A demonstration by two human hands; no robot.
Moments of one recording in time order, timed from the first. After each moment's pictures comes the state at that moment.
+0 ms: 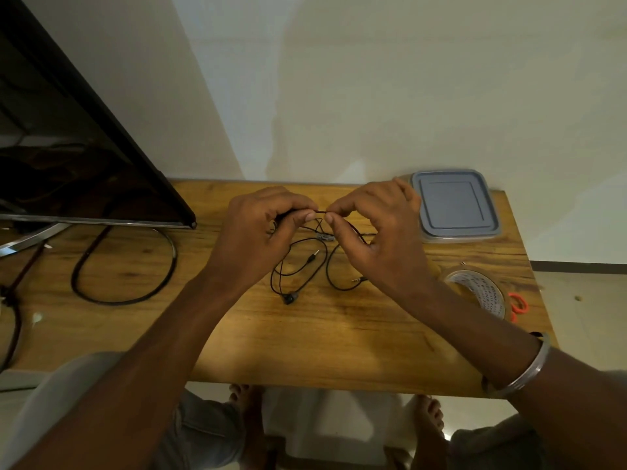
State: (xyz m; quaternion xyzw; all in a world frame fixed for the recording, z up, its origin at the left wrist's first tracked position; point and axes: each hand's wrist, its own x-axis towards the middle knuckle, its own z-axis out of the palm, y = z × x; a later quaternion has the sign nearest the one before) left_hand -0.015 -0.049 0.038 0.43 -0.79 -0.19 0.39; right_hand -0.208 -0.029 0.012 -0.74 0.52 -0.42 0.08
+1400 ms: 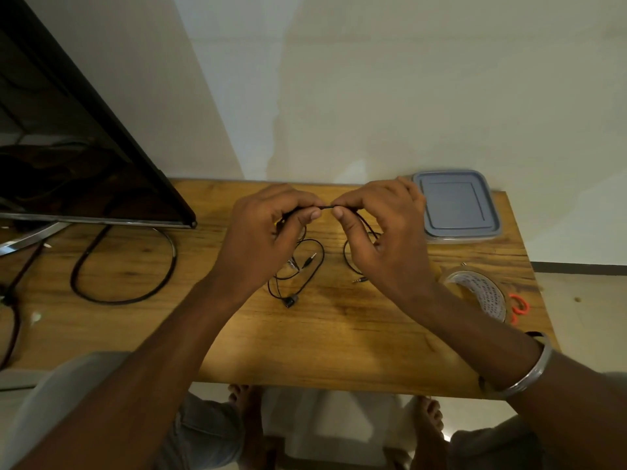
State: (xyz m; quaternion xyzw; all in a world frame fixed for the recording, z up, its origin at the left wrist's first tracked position) left_hand -0.020 -0.049 0.036 0.42 -0.78 -0.19 0.42; right_hand -0.206 -0.028 0.016 -0.72 0.52 -0.46 0.08
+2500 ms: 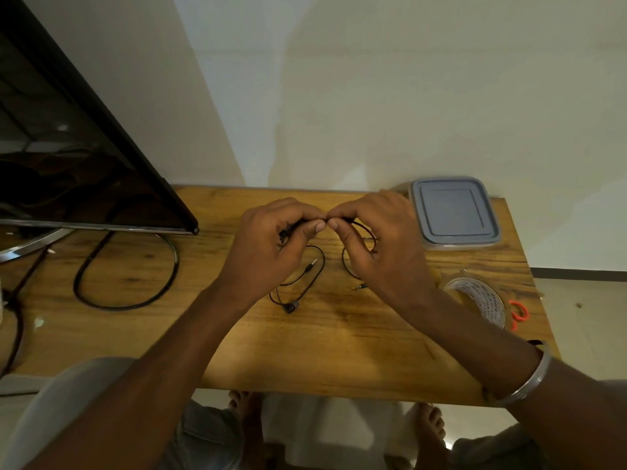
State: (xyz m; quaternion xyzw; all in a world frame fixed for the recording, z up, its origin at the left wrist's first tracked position) left_hand -0.022 -0.048 0.029 0.41 -0.78 -0.24 0.41; right_hand -0.210 -0.031 0.012 -0.76 0.49 -0.43 0.07
